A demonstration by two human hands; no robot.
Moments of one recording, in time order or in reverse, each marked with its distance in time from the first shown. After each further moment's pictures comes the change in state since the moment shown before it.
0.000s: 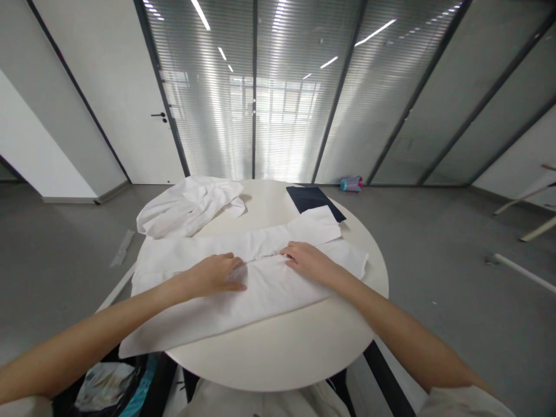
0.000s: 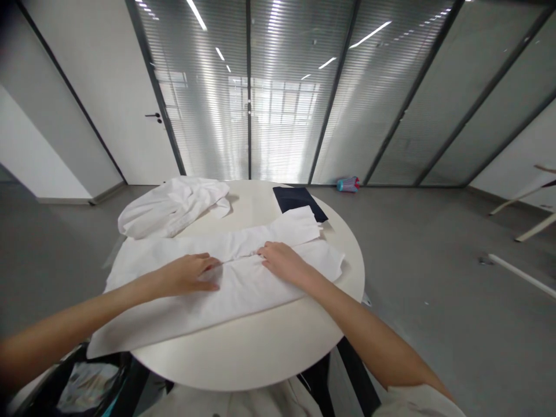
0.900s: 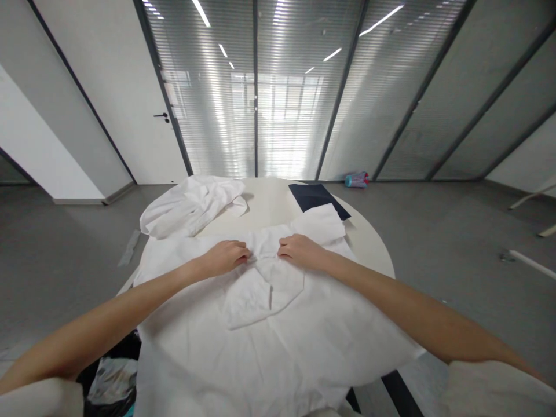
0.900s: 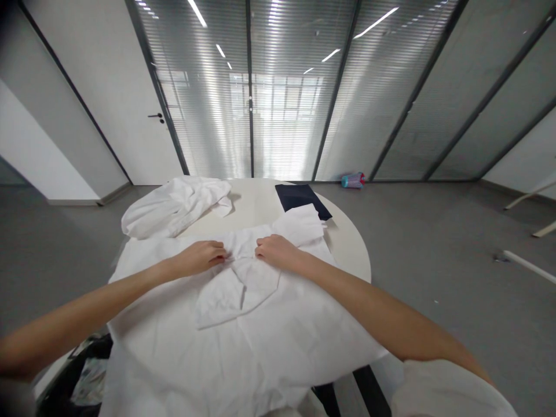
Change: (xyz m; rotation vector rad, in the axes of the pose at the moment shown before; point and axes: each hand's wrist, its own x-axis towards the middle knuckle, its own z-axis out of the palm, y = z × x) left_hand 0.039 -0.020 0.001 0.231 -0.036 0.144; right_hand 0.037 0.018 0.006 -0.161 -0.134 -0.228
